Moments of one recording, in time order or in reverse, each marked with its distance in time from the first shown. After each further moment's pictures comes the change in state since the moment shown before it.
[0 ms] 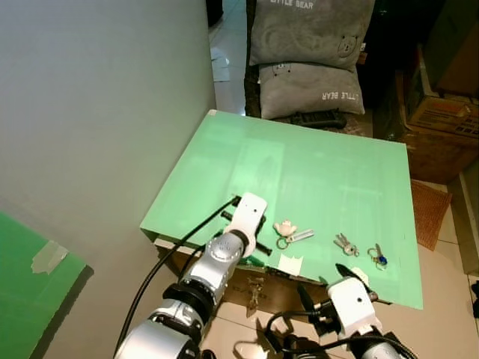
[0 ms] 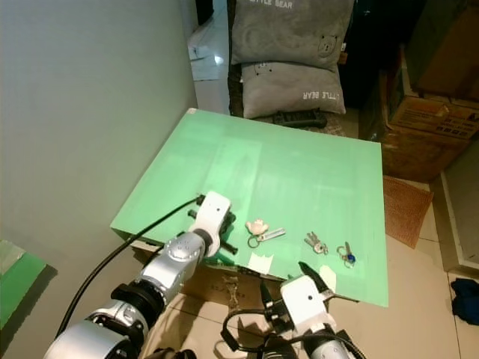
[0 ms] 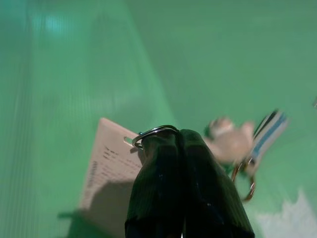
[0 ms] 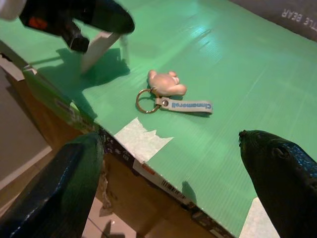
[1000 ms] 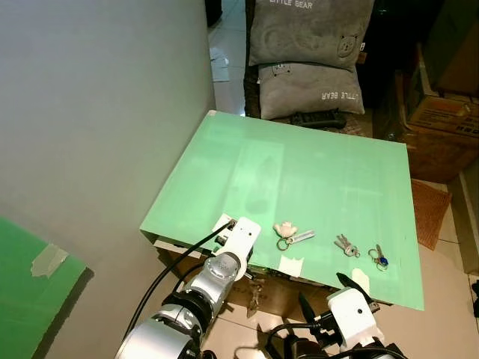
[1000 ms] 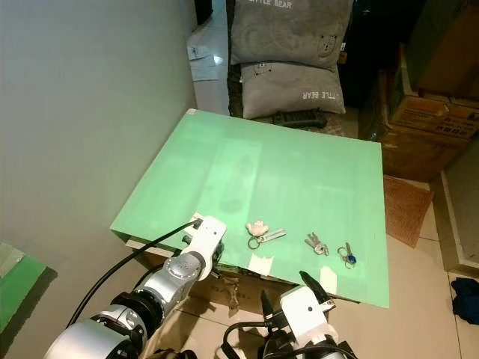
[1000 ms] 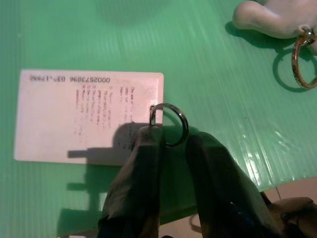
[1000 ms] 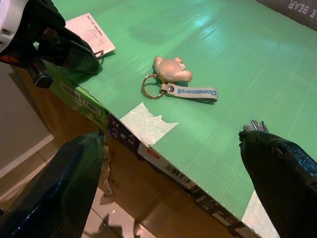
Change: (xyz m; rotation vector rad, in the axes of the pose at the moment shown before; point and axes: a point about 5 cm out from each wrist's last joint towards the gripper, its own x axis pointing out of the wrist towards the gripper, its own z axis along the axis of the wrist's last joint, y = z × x) left arm -0.009 -0.002 -0.053 0.067 0.272 0.080; right arm -0.012 0.006 -0.009 -0.022 0.029 0.014
